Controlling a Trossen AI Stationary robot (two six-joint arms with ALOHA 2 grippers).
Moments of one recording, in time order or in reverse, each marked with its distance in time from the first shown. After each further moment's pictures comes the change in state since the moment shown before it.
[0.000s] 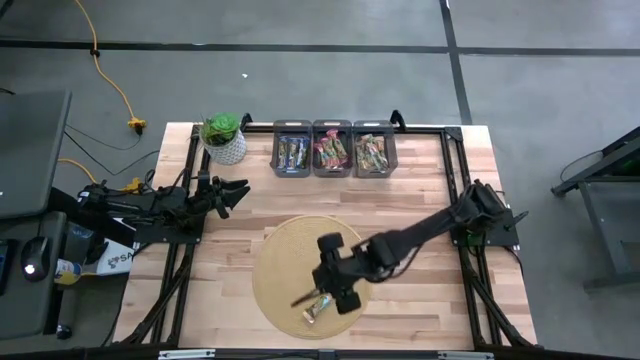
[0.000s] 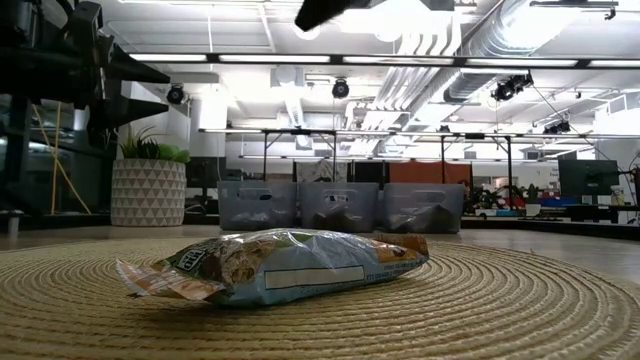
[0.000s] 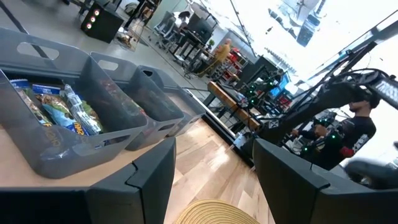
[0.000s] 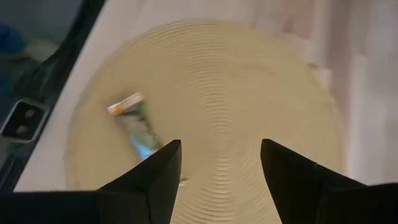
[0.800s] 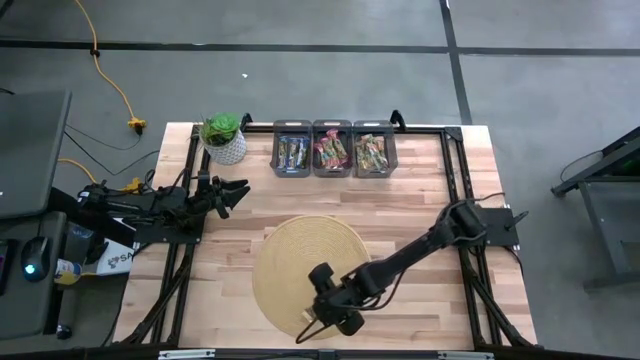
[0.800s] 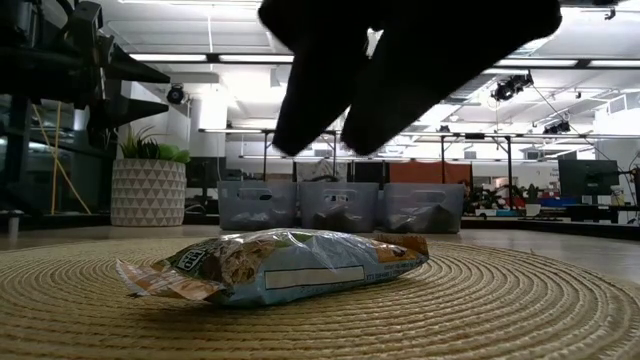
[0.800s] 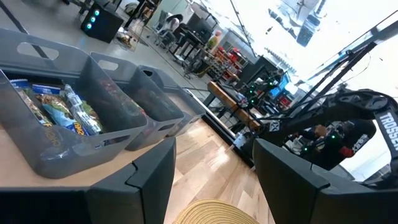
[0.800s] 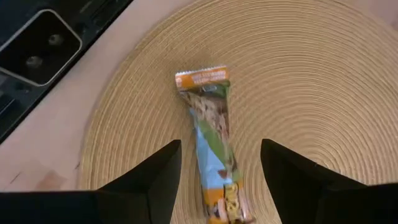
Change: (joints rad) left arm 0.000 0.000 0.000 0.002 0.000 0.000; right arm 0.092 0.188 -0.073 0.190 -0.077 -0.218
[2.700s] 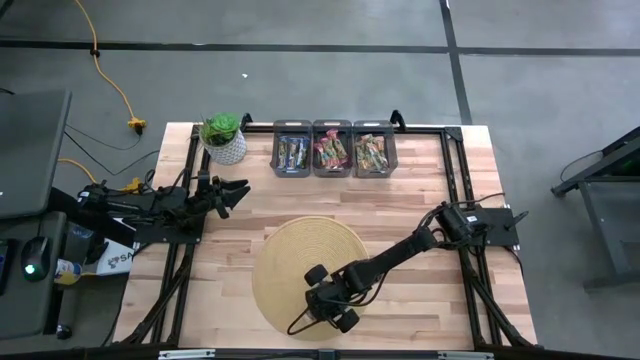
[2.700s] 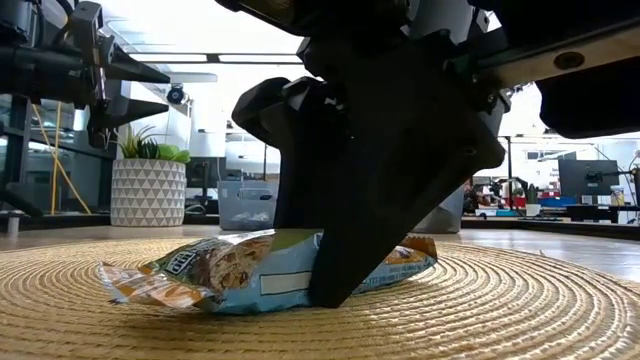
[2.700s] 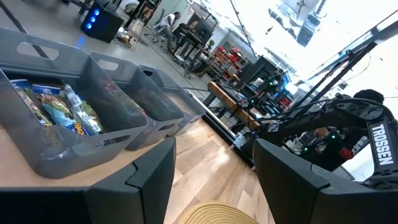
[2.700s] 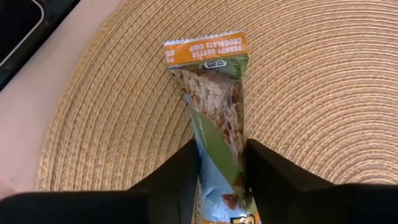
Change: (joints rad) left arm 0.000 0.000 0.000 -0.001 0.000 0.000; right arm -0.049 0.122 0.004 0.064 -0.144 -0.007
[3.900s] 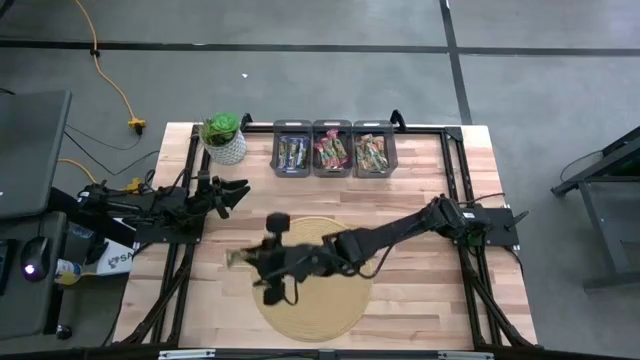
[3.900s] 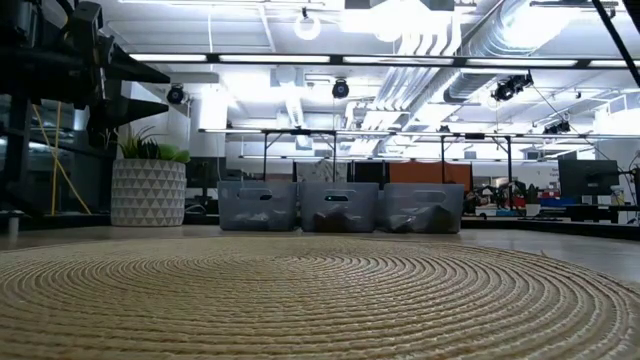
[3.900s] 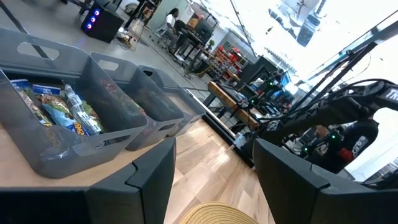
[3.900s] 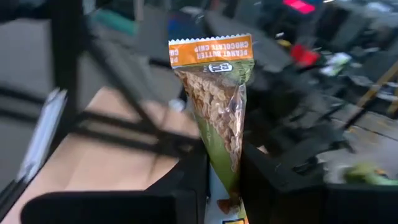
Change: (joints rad) left arm 0.000 0.000 0.000 0.000 -0.001 0.000; right arm -0.098 0.003 0.596 0.238 0.511 -0.055
